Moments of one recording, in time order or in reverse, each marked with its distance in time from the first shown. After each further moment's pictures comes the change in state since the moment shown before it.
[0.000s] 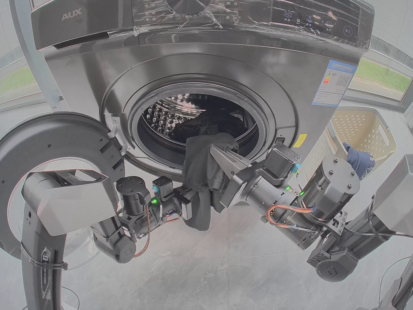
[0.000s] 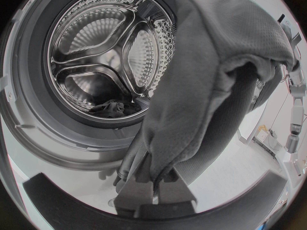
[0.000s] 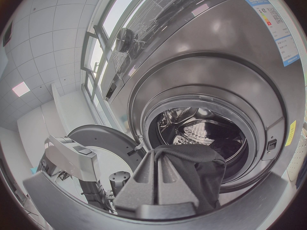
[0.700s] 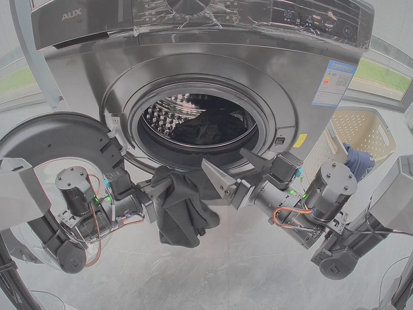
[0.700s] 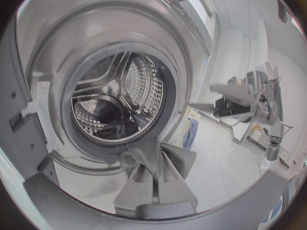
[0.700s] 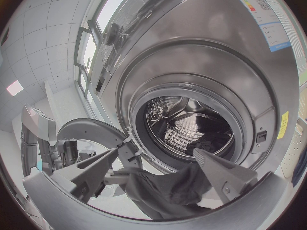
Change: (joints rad) left arm 0.049 -0.429 0.386 0.001 -0.080 0.030; right arm -0.050 0.016 0.051 0.000 -0.005 0.021
